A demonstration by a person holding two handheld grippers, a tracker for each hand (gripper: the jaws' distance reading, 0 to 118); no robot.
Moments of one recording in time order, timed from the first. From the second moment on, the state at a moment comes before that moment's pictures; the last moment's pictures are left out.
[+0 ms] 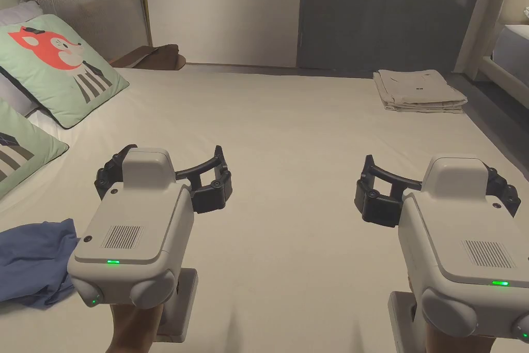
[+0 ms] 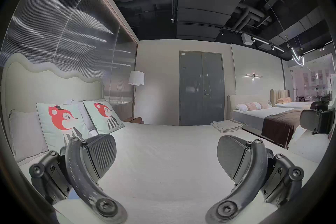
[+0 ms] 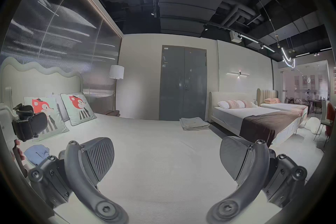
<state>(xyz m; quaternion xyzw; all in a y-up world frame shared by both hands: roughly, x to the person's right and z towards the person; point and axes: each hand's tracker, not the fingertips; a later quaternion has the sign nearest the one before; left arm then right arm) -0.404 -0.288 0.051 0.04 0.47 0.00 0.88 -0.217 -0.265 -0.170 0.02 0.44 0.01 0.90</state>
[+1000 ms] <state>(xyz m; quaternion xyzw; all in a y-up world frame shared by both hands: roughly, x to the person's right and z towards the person) -0.404 -0.288 0.052 0.04 0.46 0.00 0.89 -0.217 -0.265 -0.171 0.00 0.43 0.01 0.90</state>
